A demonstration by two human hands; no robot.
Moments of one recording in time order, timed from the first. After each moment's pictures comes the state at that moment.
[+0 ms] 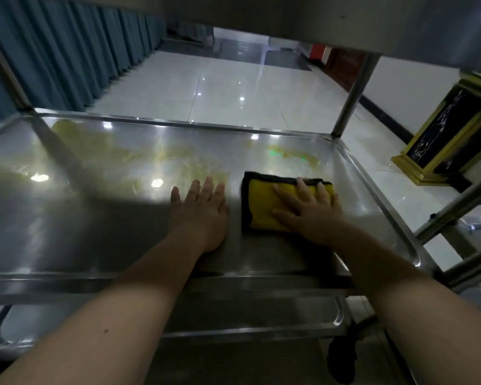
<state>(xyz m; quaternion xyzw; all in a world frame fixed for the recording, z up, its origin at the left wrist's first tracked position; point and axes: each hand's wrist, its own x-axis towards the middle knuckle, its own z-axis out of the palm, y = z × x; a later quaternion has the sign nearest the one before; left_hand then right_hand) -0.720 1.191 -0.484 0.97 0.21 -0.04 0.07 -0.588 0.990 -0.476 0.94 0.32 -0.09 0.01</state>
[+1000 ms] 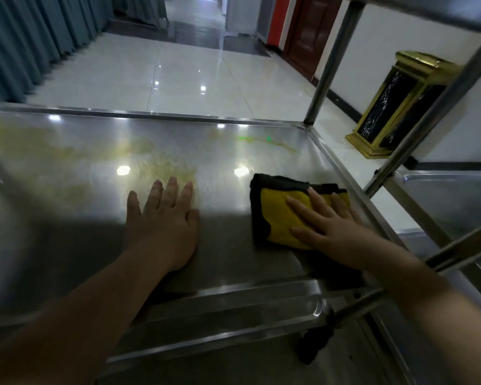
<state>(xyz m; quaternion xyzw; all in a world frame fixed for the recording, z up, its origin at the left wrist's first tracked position) -0.806 1.159 -0.491 0.98 0.19 -0.02 0.04 -0.690 0.878 -0.463 0.95 0.26 -0.16 -0.01</state>
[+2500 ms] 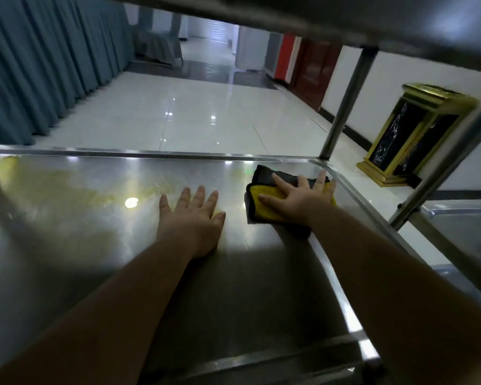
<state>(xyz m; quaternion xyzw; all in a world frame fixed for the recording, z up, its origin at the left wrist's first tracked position) -0.724 1.198 -0.492 0.99 0.16 -0.01 0.07 -0.581 1.009 -0.458 0.98 0.16 -0.09 0.05</state>
